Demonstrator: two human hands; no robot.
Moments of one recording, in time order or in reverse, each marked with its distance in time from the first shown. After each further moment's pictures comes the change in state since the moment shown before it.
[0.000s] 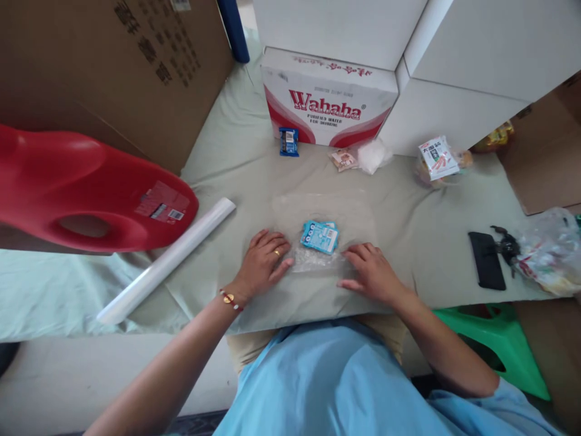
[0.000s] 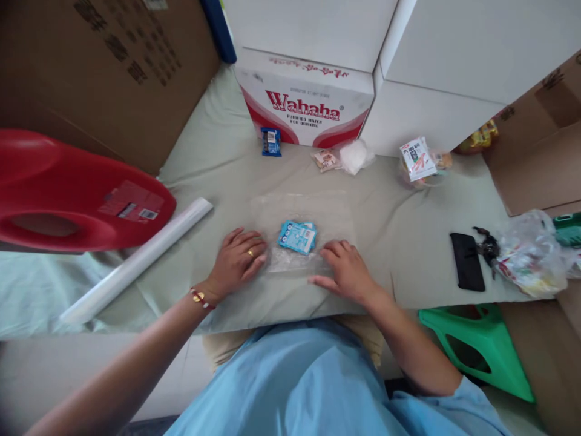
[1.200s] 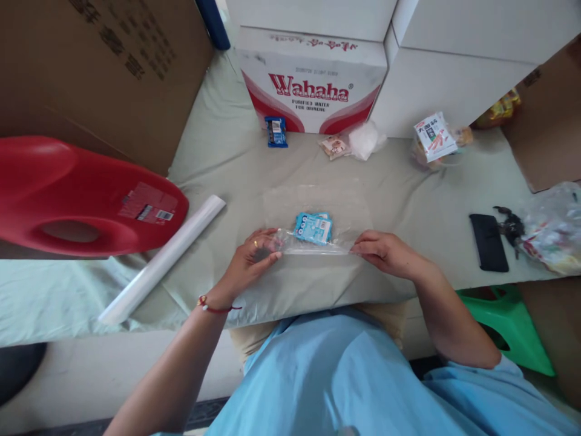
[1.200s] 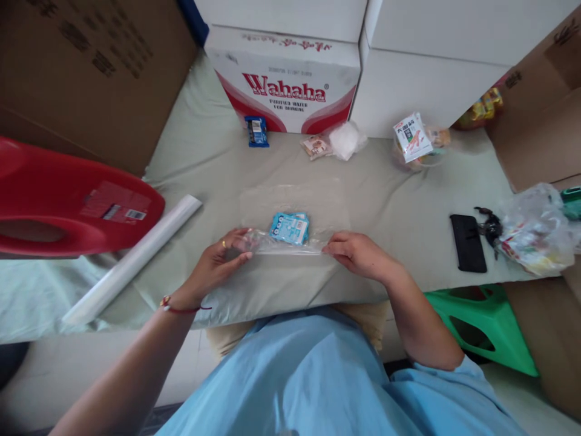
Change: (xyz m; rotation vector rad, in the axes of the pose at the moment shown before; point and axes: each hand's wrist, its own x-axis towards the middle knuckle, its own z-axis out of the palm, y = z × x) left_hand -0.001 0.014 -0.024 -0.610 0.000 -0.242; right_hand -0.004 0.030 -0.044 0.352 -0.094 -0.188
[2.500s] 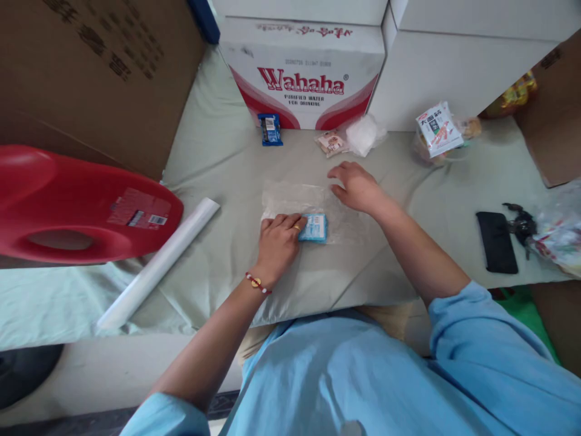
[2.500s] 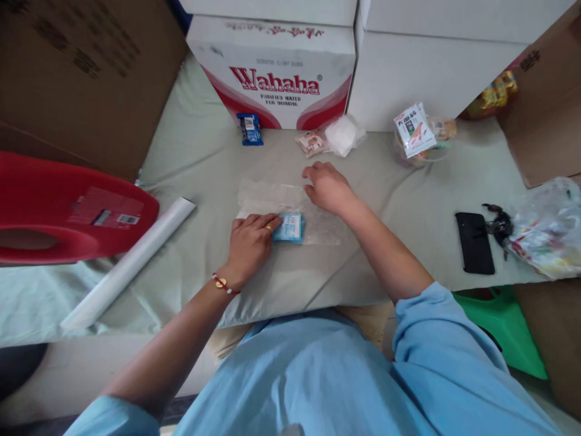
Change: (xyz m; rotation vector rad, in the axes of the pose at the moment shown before) left_hand 0.061 0.032 0.060 0.856 0.030 0.093; right_hand 0.140 0.043 -0.035 -0.467 0.059 0.355
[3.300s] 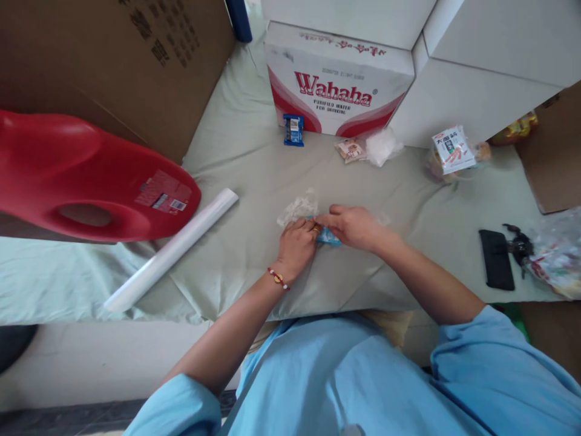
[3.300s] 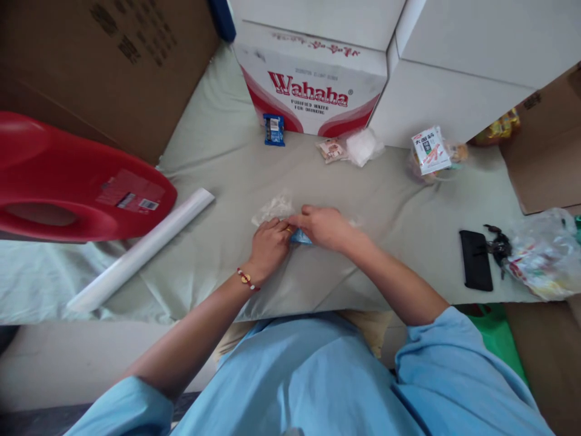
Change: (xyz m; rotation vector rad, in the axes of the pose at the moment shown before) left_hand -0.003 -0.002 0.020 -0.094 -0.031 -0.035; right_hand -0.039 -0.065 0.015 -0.048 -0.245 -0.249
